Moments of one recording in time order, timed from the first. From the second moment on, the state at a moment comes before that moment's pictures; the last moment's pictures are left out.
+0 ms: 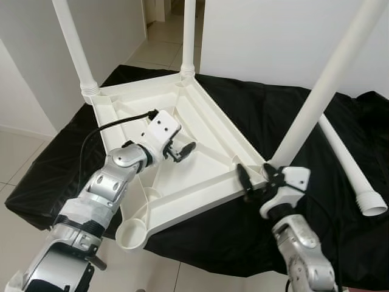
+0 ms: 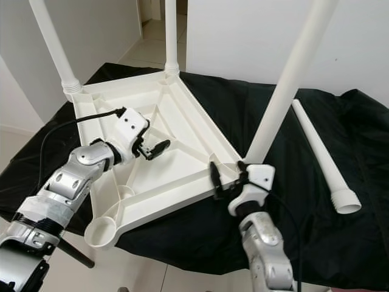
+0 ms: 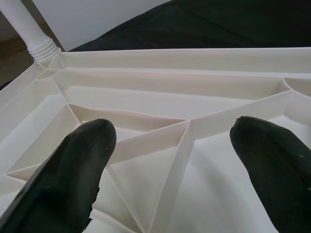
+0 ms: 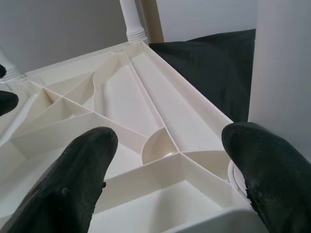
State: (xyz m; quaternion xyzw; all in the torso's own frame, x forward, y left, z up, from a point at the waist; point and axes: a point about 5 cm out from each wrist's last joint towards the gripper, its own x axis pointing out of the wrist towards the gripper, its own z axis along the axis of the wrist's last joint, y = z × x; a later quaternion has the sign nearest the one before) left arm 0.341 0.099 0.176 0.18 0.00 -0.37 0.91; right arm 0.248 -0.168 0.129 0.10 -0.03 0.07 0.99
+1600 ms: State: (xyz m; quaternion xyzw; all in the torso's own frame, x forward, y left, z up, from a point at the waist) left arm 0.375 0.058 0.179 0.17 0.03 -0.40 0.90; right arm 0.266 -0.165 0.133 0.09 -0.07 0.12 0.99
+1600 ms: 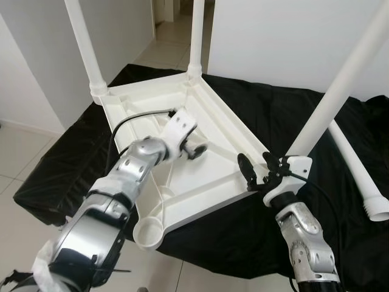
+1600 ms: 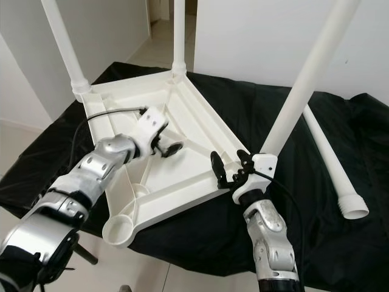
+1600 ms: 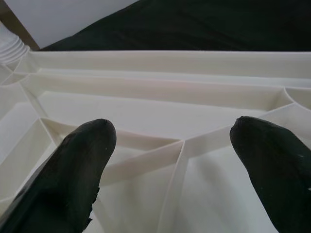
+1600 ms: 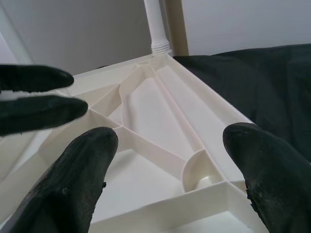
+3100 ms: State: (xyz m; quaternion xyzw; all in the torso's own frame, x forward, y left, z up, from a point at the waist) left arm 0.381 0.049 0.144 0.12 0.14 -0.39 0.90; right arm 0.271 -0.161 0.125 0.07 -0.07 0.08 0.99
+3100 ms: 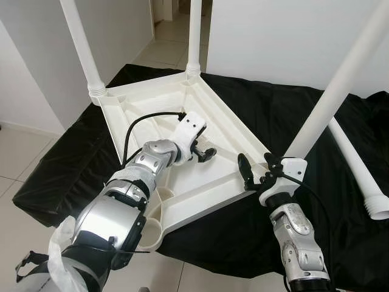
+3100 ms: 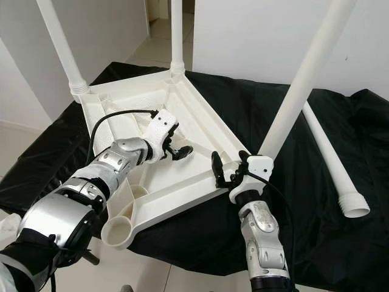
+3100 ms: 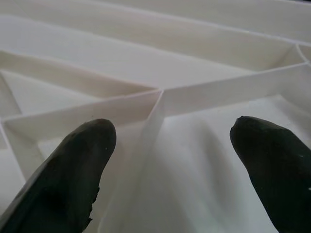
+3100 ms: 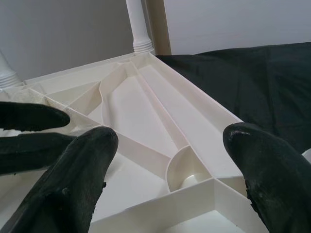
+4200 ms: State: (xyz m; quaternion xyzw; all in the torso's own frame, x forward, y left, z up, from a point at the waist) left arm 0.387 0.054 0.147 0.10 0.19 -0.36 0.91; right arm 0.255 -0.155 0.124 0.06 -0.05 0.09 0.99
